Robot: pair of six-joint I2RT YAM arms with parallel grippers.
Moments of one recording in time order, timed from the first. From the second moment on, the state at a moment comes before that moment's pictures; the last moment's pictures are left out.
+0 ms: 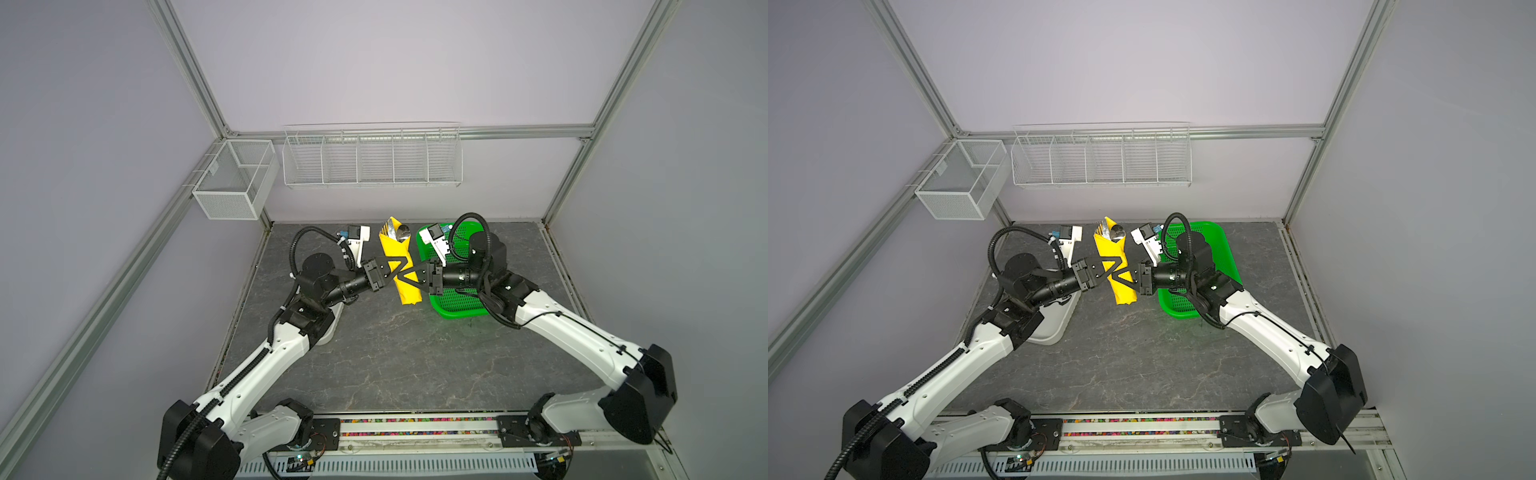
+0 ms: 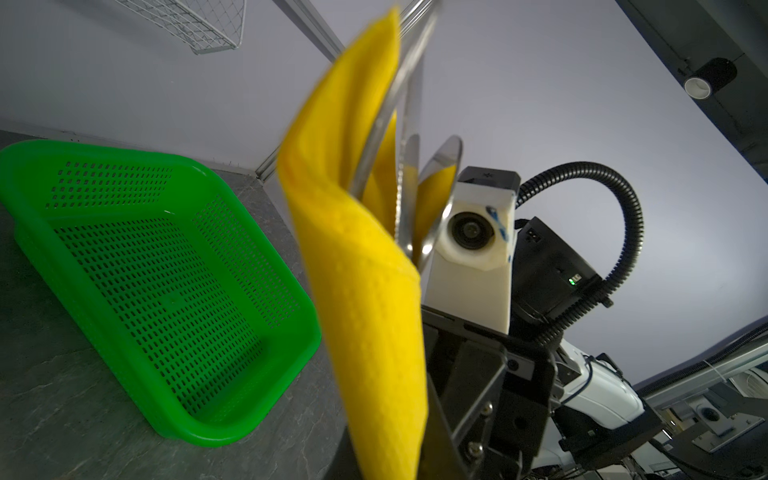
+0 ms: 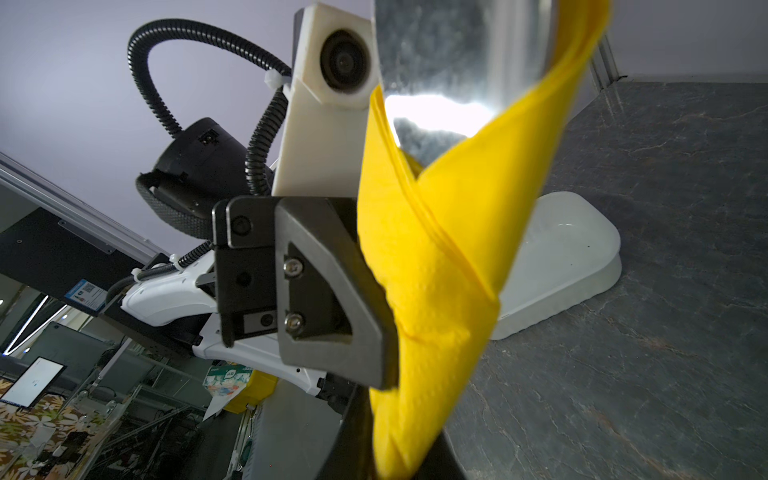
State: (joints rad) left arm -0.54 1.12 0.88 0.32 0.66 -0.90; right arm 0.68 1.39 1.17 0.04 -0.81 0.59
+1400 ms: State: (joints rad) left arm -0.54 1.14 0.87 0.42 0.69 -0.95; right arm 0.66 1.36 1.14 0.11 -0.84 0.64
